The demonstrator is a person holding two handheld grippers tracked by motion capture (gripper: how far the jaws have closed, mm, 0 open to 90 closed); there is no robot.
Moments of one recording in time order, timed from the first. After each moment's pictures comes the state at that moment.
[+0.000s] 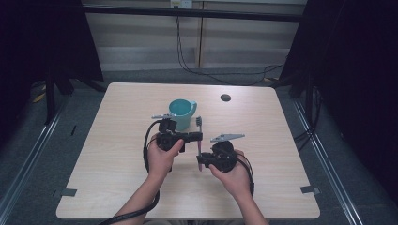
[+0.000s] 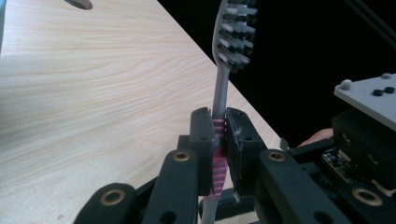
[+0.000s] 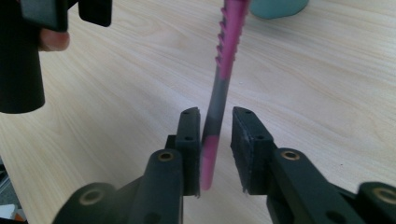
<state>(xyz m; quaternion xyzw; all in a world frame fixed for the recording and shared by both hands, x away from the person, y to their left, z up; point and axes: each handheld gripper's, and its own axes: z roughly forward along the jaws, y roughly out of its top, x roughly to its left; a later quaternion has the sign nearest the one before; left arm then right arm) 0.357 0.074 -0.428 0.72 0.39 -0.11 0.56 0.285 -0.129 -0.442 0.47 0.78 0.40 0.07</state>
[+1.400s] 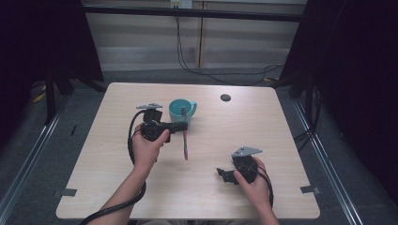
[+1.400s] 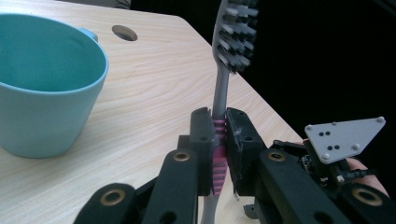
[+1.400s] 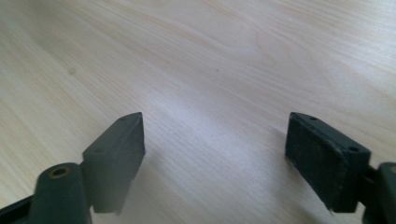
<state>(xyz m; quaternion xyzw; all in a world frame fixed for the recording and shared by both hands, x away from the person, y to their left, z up) 0.372 0.111 -0.400 0.74 0.40 -0.05 0.55 0.274 -0.199 -0.505 0.46 0.80 0.35 0.15</state>
